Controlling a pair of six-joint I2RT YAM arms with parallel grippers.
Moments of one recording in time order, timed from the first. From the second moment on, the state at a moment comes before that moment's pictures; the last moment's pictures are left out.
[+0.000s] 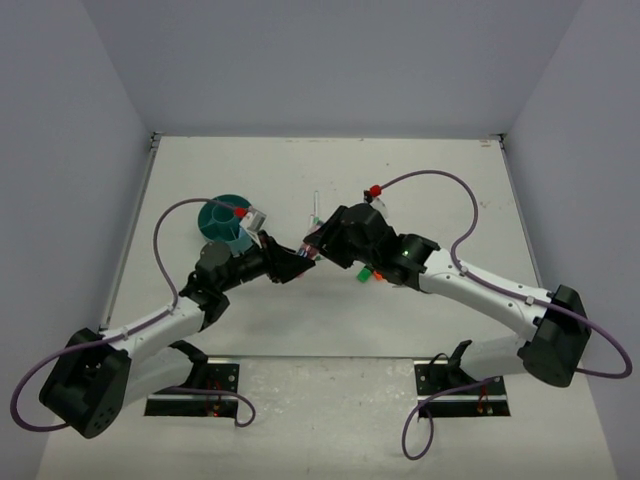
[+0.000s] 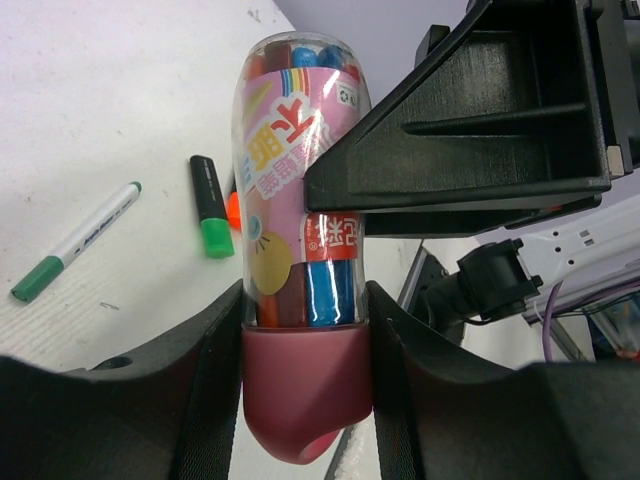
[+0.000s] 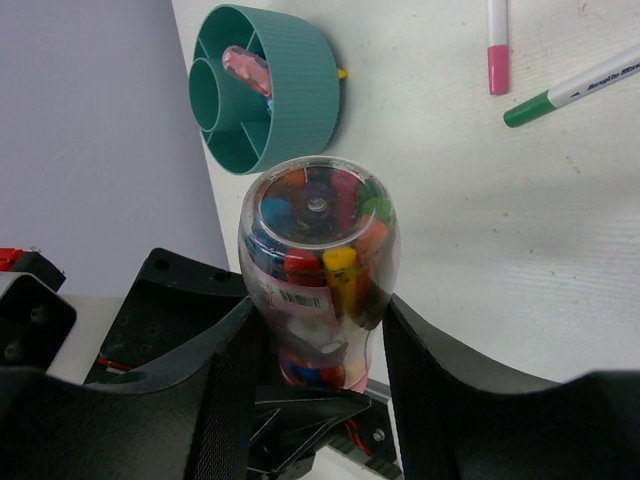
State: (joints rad) left arm -0.53 1.07 0.33 0.68 0.54 -0.71; right arm 0.92 1.35 1.09 -0.36 0.19 1.32
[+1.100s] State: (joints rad) left arm -0.36 1.30 1.46 -0.69 -0.36 -0.39; right arm 0.88 0.68 0.80 -0.48 0.45 0.93
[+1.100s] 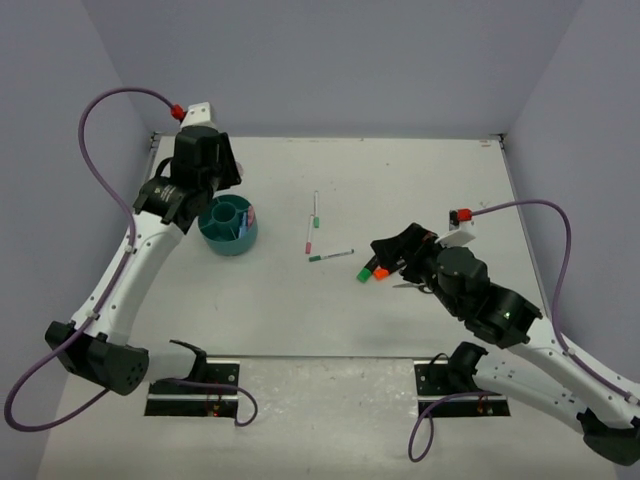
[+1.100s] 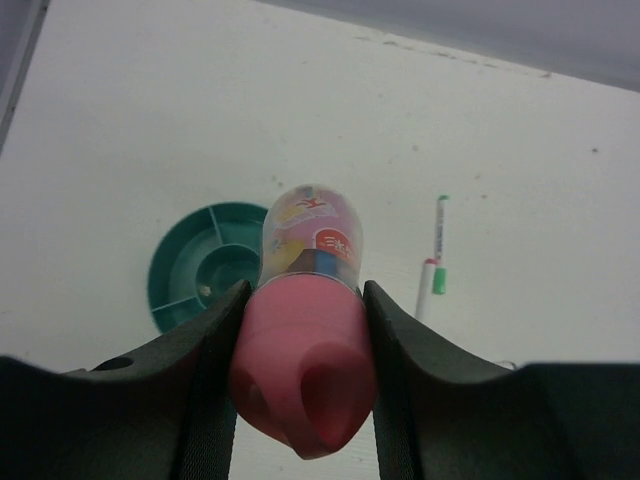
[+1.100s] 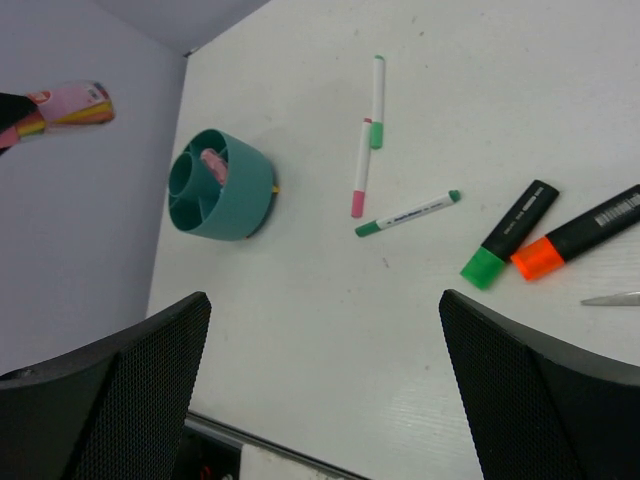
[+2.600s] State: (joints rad) left arm -0.25 1.37 1.29 -0.69 -0.31 -0.38; right arm 0.88 0.89 0.84 -0.54 0.40 0.72
